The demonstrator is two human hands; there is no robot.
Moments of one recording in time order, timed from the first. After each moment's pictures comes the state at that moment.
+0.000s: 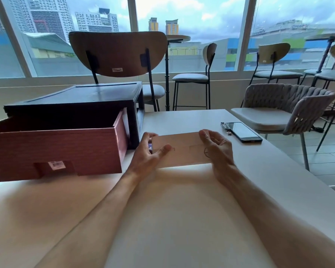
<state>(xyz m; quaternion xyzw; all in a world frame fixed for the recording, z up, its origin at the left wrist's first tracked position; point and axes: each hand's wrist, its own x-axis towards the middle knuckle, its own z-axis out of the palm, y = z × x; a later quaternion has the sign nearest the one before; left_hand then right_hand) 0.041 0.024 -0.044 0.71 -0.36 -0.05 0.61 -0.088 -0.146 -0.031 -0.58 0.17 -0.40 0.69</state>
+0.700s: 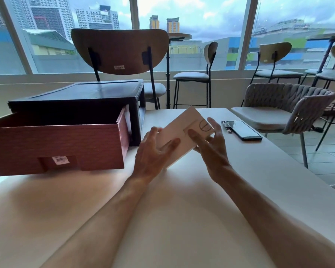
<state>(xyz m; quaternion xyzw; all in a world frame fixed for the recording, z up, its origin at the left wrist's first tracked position) 0.018 0.018 -0.041 0.75 -0.37 0.12 0.54 -0.092 -0.116 -0.019 -0.62 0.12 -0.39 0.67</state>
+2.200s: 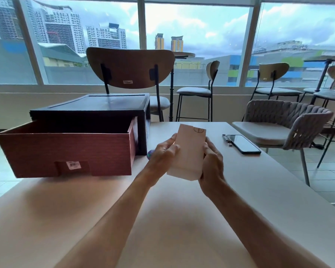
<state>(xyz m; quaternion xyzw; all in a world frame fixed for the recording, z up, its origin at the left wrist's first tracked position) -0.015 0.027 0.003 0.67 -0.36 -0.17 0.62 -0.103 -0.071 -0.004 -0.49 0.14 -0.40 0.76</state>
